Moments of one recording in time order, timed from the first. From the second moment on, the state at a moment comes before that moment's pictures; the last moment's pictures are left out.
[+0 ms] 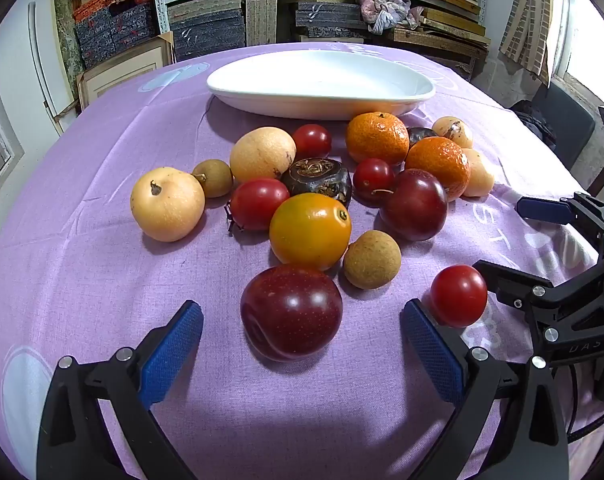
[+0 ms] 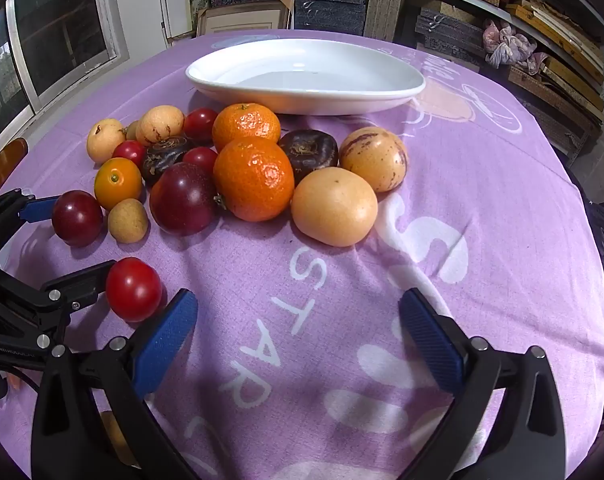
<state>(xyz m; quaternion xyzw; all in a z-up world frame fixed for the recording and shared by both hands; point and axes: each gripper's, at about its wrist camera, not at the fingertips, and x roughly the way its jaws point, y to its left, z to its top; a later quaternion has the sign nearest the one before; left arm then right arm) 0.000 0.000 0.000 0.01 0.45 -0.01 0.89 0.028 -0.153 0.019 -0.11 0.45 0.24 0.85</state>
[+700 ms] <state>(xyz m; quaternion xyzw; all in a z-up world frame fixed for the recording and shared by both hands) 0.000 0.000 -0.001 0.02 0.45 -0.01 0.89 0.028 -0.151 0.020 -0.12 0.45 0.24 0.85</state>
